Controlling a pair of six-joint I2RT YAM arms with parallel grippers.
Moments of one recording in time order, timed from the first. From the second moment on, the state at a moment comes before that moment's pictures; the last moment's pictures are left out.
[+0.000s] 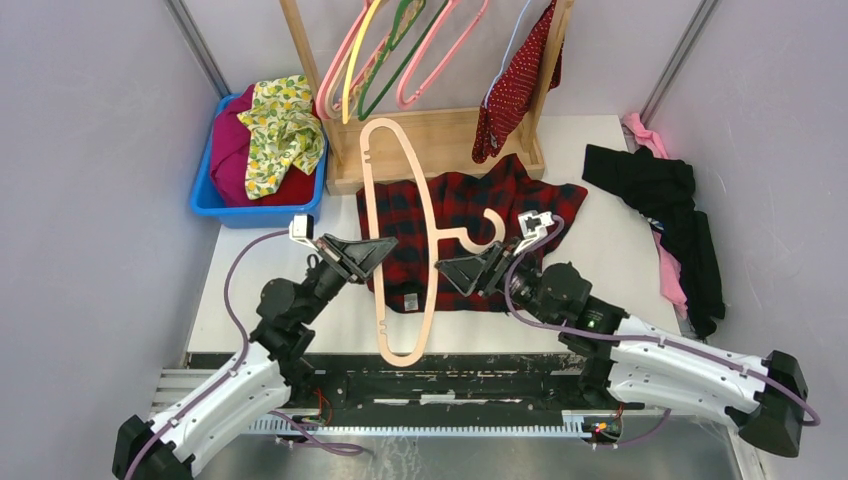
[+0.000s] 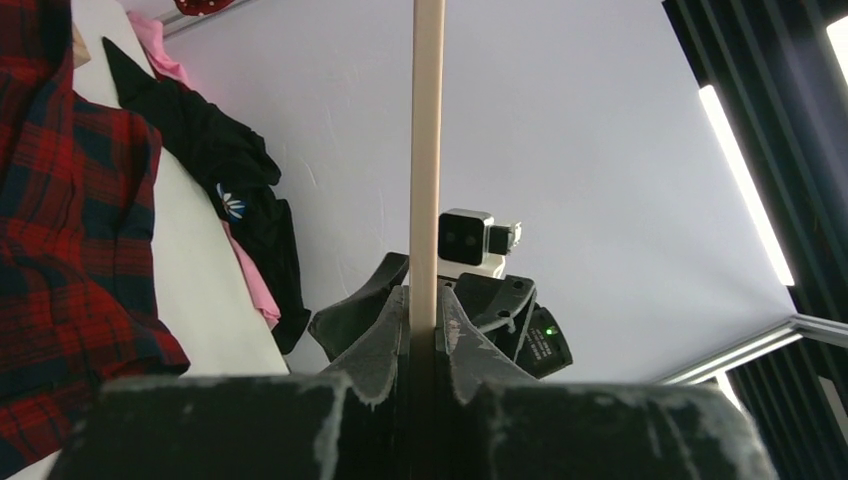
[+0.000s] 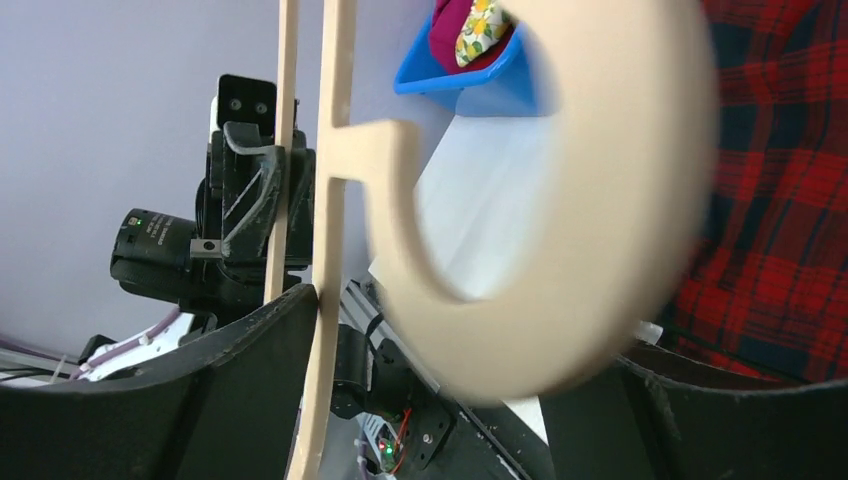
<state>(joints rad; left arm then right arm) -0.62 0.59 0.28 0.64 0.13 -1.33 1.05 0.84 0.56 0.29 0.20 0.84</state>
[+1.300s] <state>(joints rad) -0.63 0.64 0.25 0.61 0.29 -1.34 1.05 0.64 0.57 0.15 0.26 0.77</state>
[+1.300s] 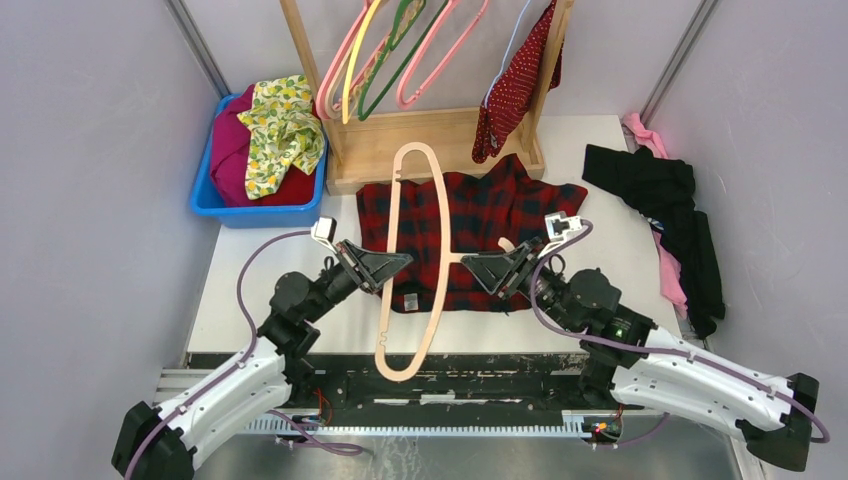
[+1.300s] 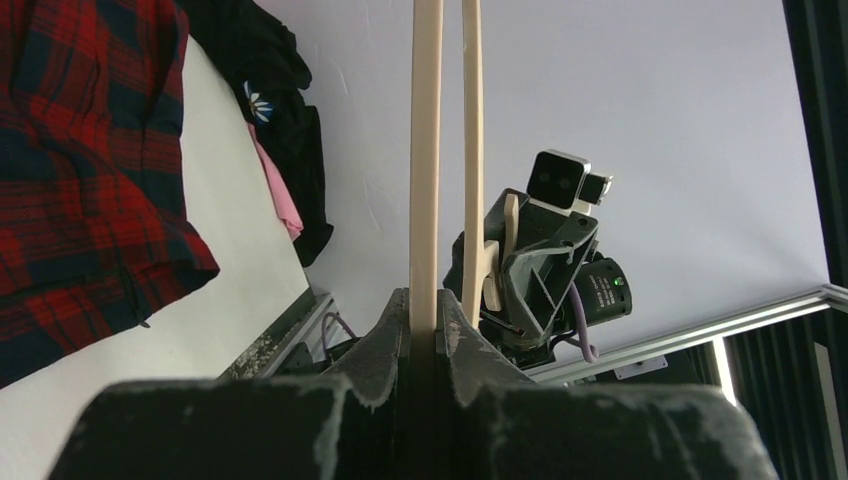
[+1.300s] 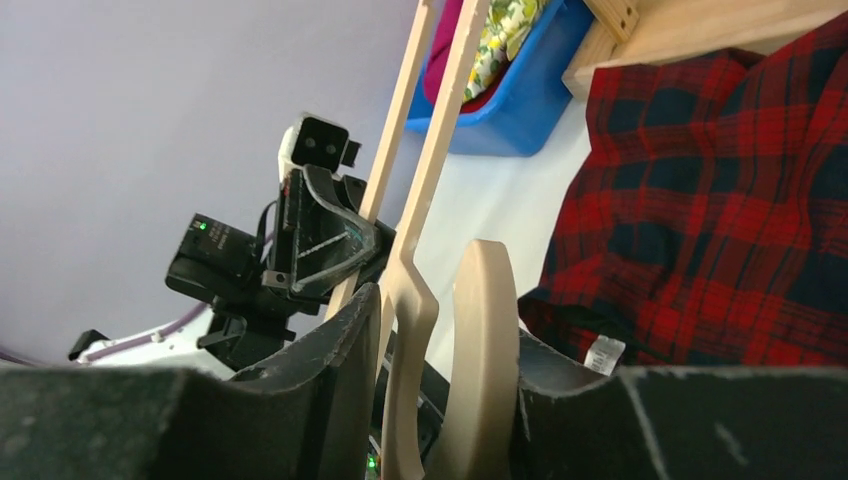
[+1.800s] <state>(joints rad) -0.63 0.65 0.29 0.49 0.31 -1.31 1.05 0.60 0.58 0.06 0.23 0.78</state>
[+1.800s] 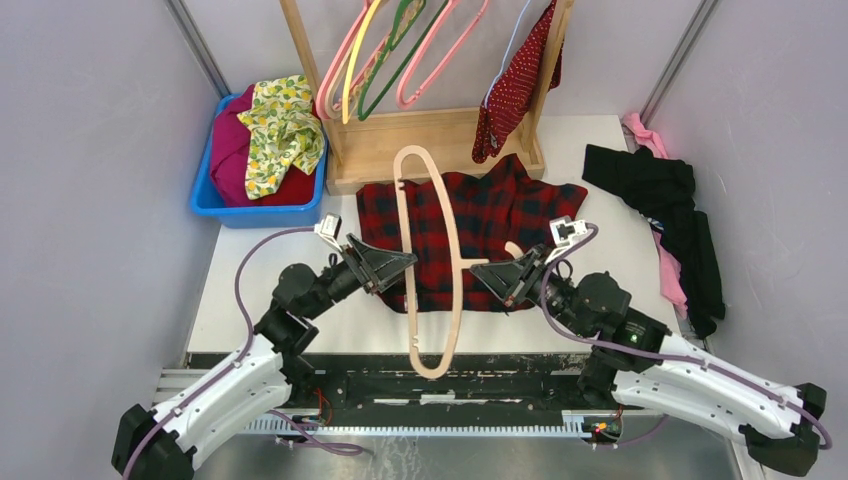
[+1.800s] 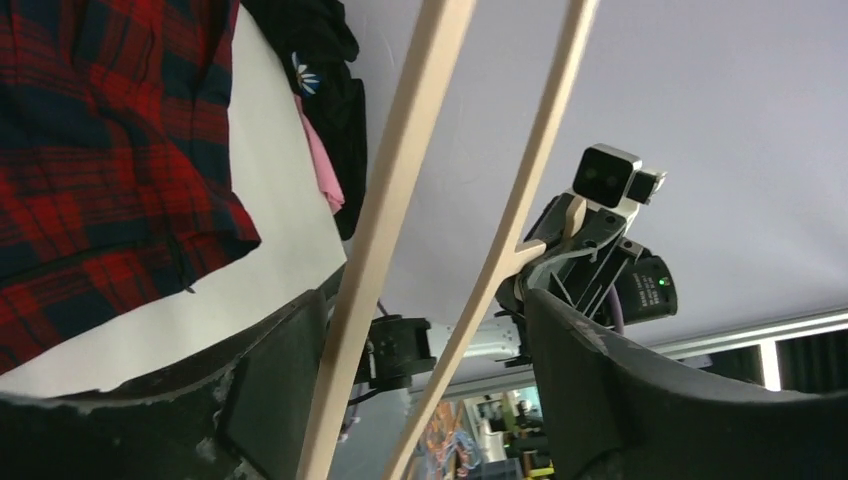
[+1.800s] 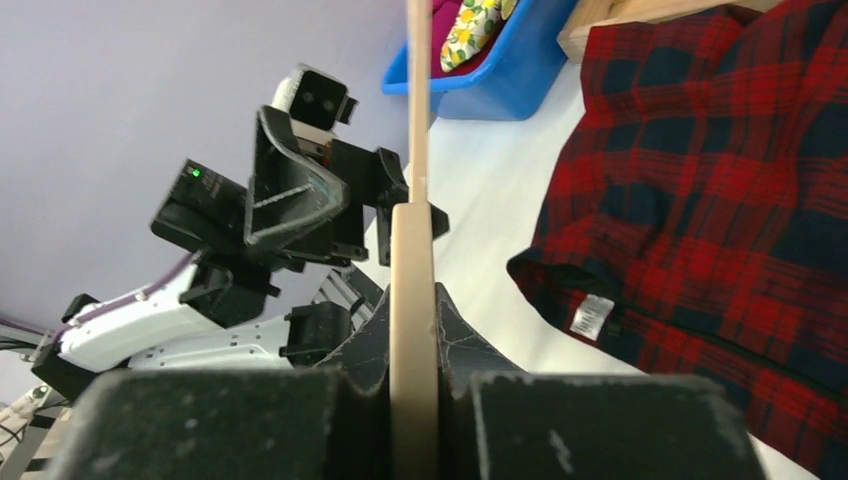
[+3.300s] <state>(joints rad) -1.00 1.56 1.04 -0.64 -0.60 -0.57 1.05 0.22 0.79 -1.10 0.03 0.84</state>
